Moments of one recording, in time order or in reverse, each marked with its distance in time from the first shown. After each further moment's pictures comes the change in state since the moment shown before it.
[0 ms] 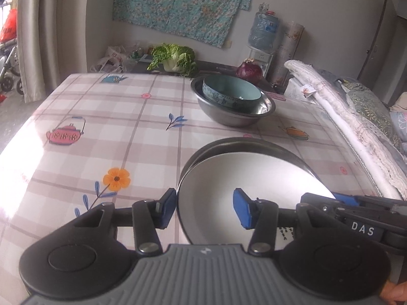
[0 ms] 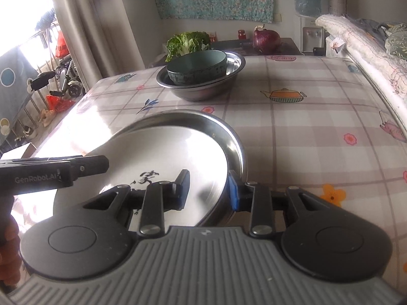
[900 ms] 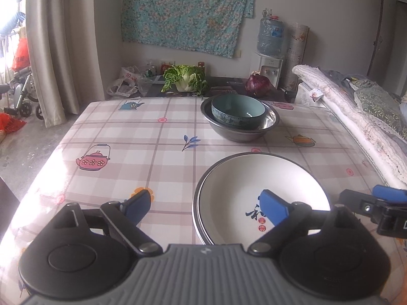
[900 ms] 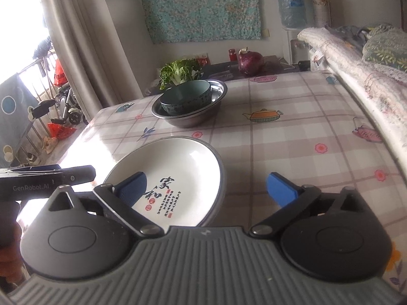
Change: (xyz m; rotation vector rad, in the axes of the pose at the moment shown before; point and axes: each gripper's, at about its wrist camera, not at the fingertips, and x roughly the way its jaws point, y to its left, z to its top) left arm -0.040 -0.020 0.012 0.073 -0.044 0.123; right arm -0.064 -0.023 -0.001 0.062 -0.100 -0.024
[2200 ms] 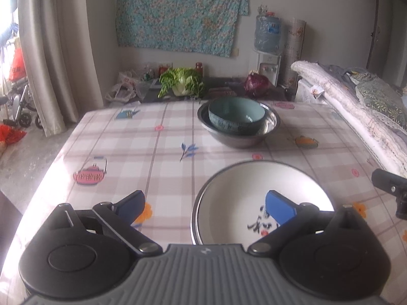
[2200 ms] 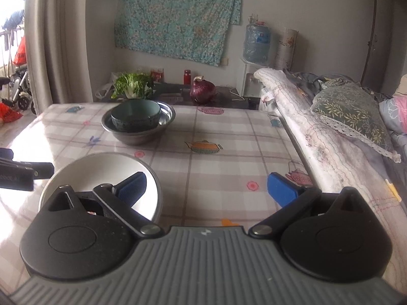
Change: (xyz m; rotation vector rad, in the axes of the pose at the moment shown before) left arm 0.016 -0.006 0.019 0.047 -0.006 0.009; right arm -0.020 0.006 0.024 -0.155 -0.093 -0.259
